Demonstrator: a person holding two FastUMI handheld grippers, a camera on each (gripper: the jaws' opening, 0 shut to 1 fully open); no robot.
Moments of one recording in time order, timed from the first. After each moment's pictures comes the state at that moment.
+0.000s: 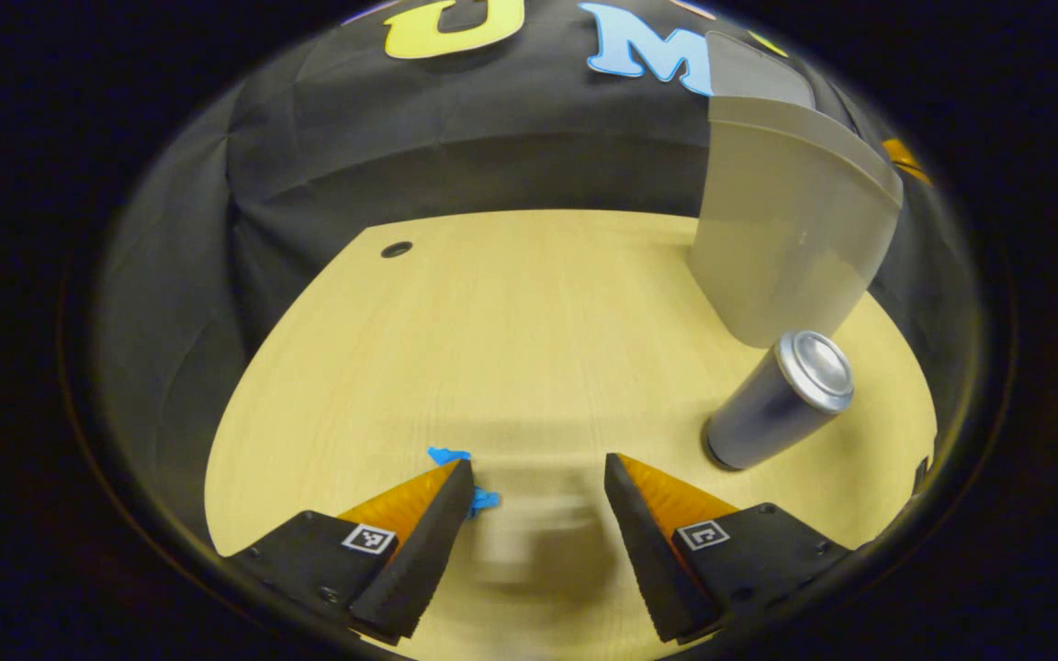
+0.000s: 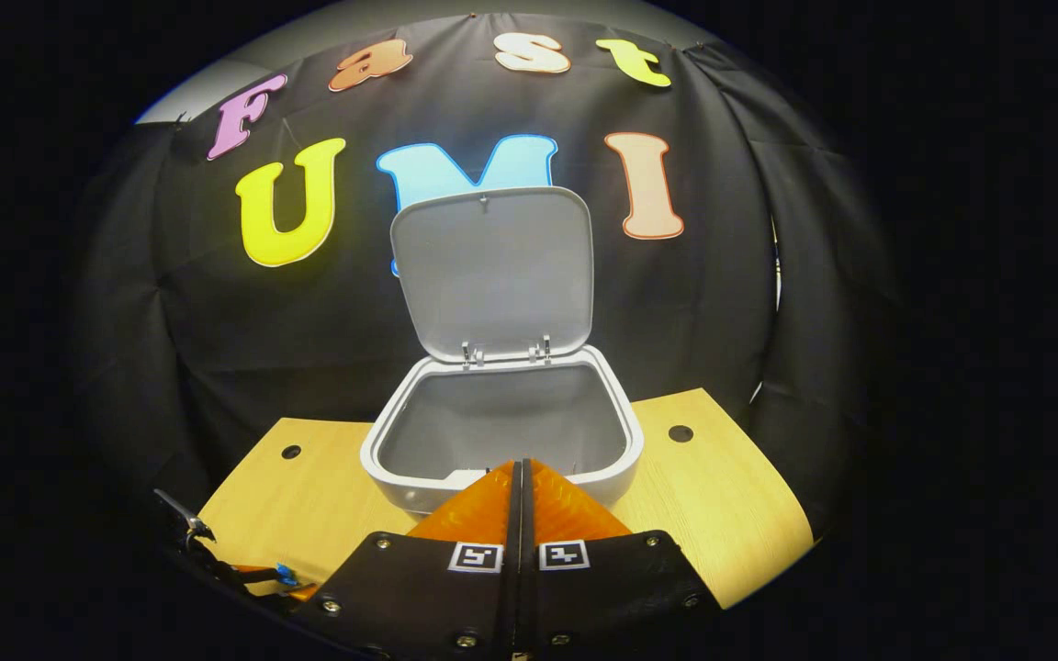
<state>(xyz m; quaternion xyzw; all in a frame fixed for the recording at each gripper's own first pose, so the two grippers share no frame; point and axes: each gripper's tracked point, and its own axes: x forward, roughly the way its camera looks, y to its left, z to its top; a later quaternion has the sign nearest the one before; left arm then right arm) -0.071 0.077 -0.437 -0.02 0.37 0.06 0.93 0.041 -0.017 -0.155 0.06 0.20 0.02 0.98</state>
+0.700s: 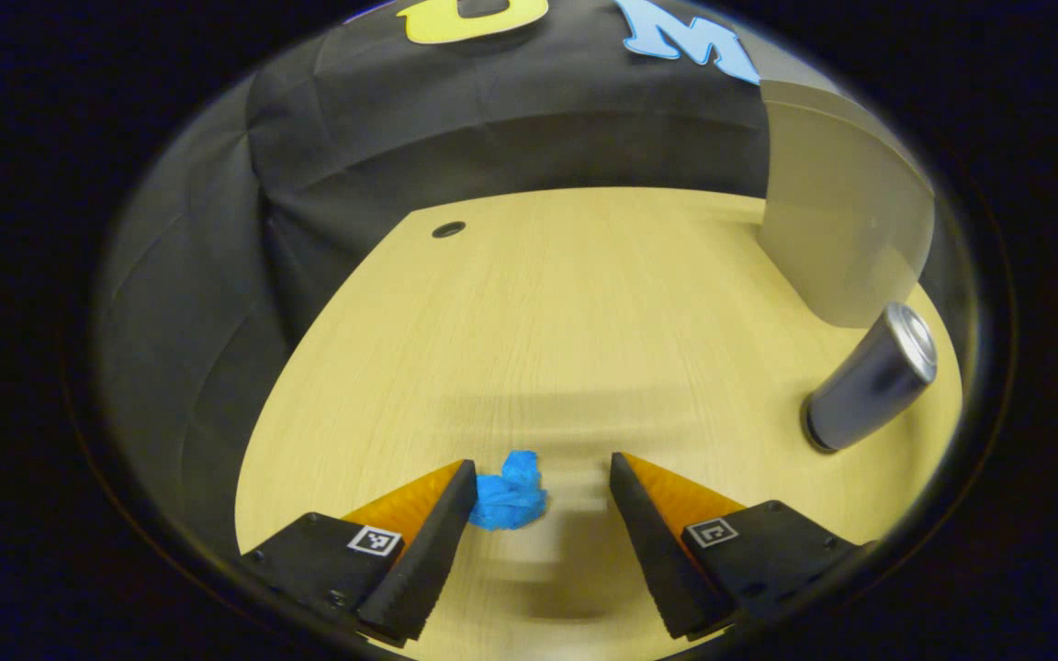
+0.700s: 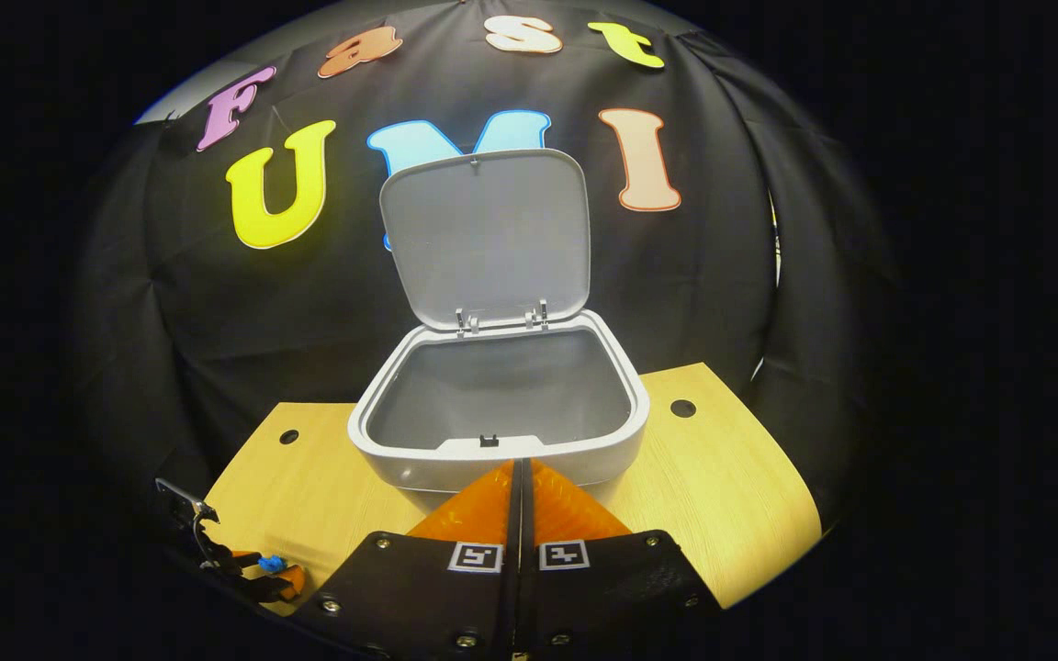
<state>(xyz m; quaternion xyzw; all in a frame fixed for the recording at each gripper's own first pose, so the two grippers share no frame) -0.080 0.133 -0.460 0.00 0.41 0.11 0.91 0.035 -0.017 -0.176 0.07 0.23 0.01 0.97</state>
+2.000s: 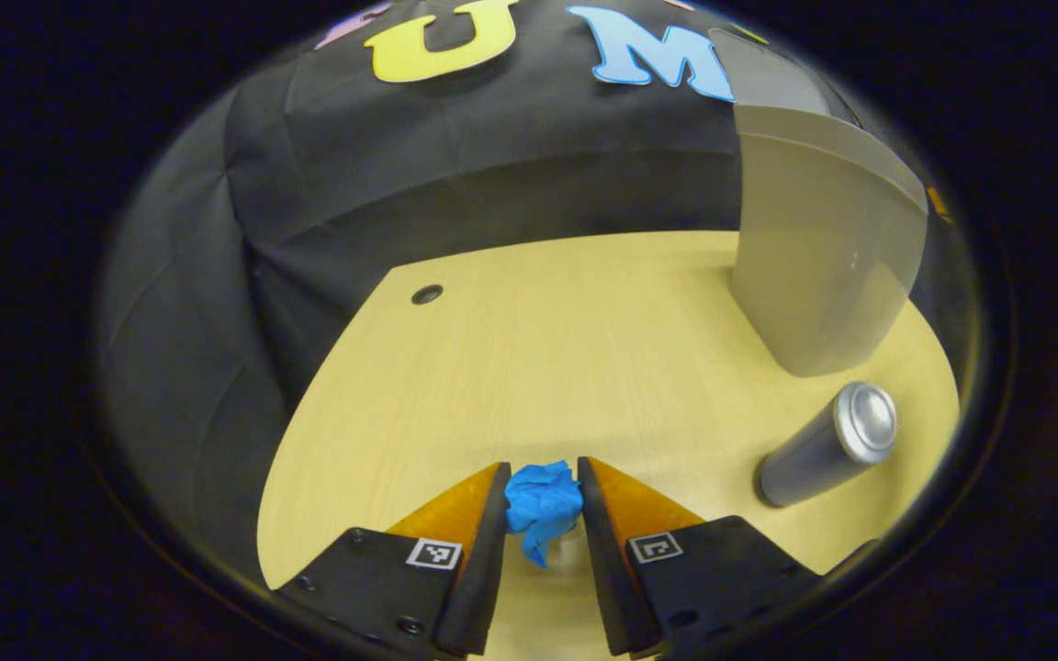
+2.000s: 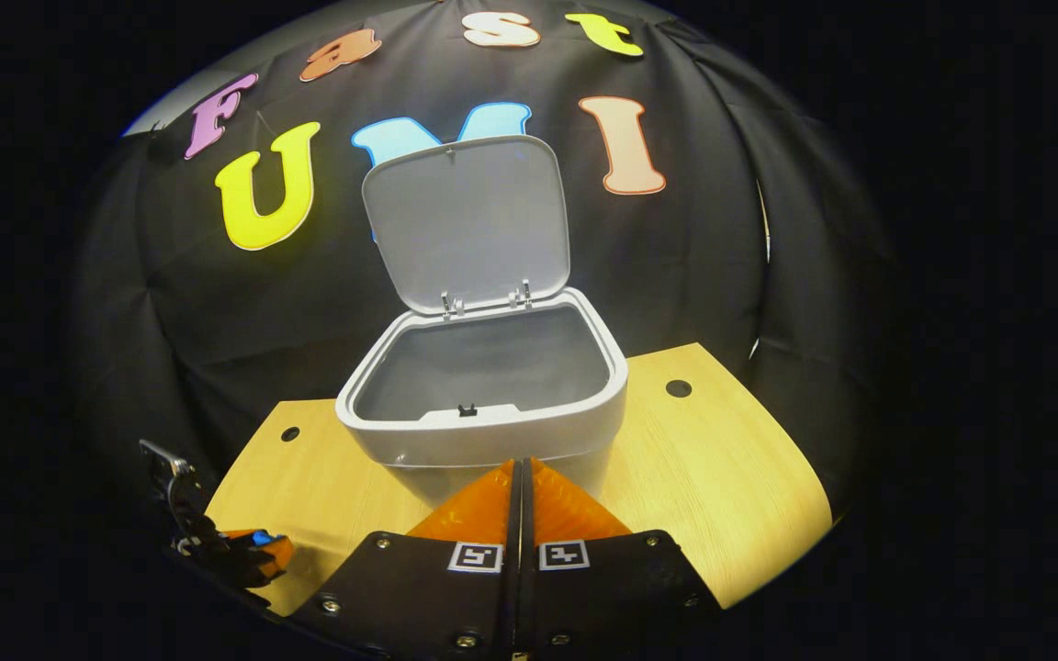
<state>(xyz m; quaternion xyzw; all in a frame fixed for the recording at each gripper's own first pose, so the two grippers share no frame) 0.019 0.107 -0.336 0.03 0.34 0.07 0.94 0.011 -0.026 -0.192 0.09 0.25 0.01 0.96</state>
